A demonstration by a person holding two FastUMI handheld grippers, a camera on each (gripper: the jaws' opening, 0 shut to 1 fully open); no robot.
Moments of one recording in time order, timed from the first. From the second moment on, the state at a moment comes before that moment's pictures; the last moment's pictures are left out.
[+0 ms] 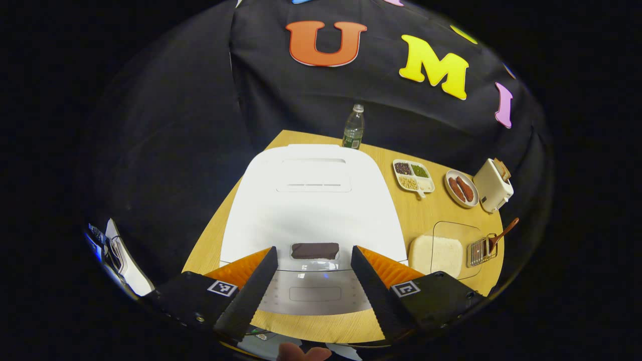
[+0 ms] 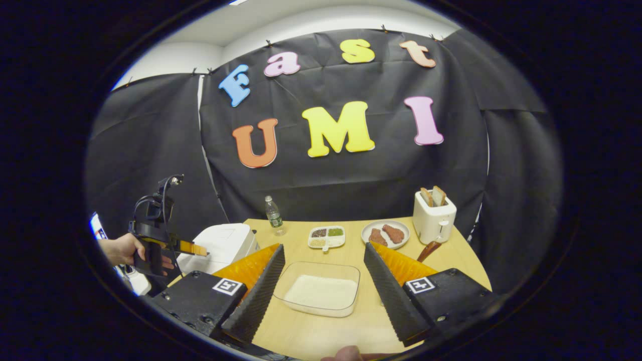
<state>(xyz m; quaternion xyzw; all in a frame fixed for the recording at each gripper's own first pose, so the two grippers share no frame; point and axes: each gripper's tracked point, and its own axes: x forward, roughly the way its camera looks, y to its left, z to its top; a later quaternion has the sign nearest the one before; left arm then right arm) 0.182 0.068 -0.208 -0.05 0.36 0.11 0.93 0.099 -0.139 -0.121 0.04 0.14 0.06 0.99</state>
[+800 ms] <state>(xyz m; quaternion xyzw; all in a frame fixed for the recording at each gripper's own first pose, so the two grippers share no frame) -0.079 -0.016 0.004 -0.04 0.03 0.02 1.00 -0.139 -0.062 -0.034 0.00 0.01 0.01 1.00</state>
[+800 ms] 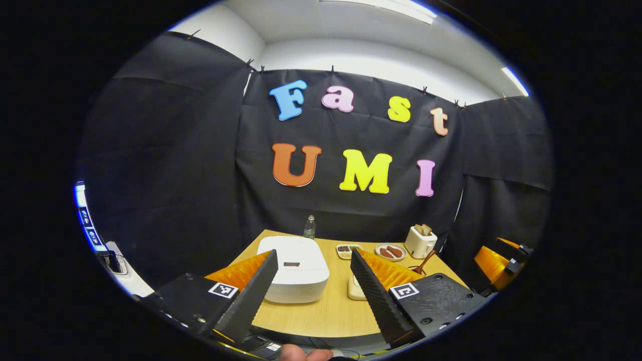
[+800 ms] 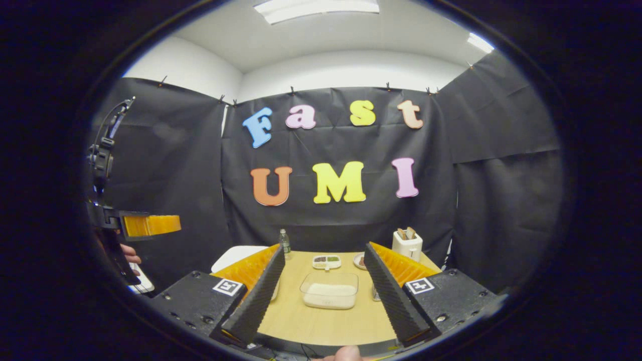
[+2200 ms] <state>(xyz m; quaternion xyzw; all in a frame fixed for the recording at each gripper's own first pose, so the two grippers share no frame) -0.202 -0.057 0.000 0.01 -0.05 0.01 1.00 -0.223 -0.030 -0.026 0.00 0.00 0.01 1.00</state>
